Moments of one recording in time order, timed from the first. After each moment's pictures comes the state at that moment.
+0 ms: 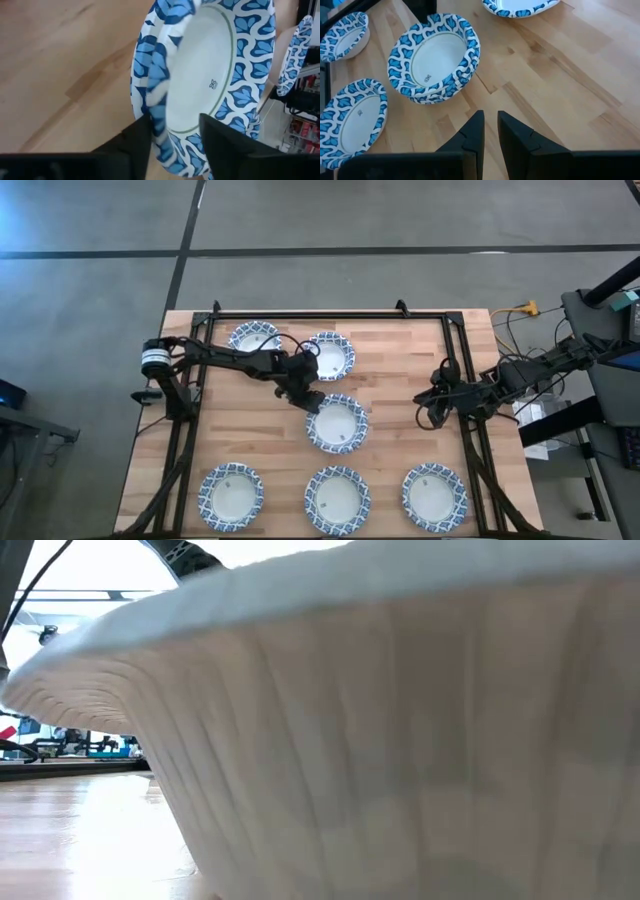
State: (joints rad) left arm 0.18 1.73 1.05 -0.30 0.50 -0.93; right arm 0.40 0.63 0.63 -0.82 0.42 0.88
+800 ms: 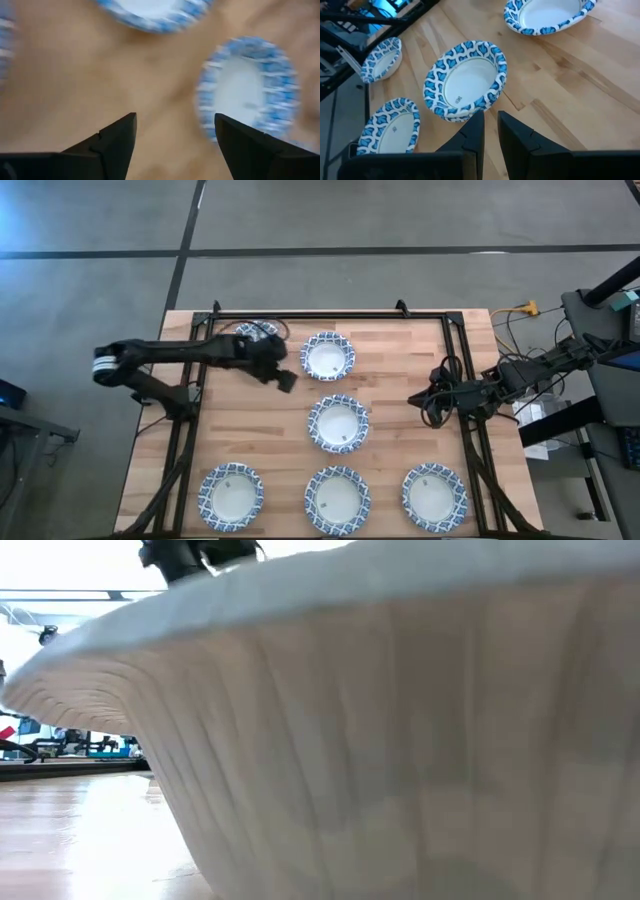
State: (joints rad) left arm 0.21 1.34 1.05 -0.73 0.03 -0.82; right arm 0.40 0.64 0.63 -0.67 0.41 0.89
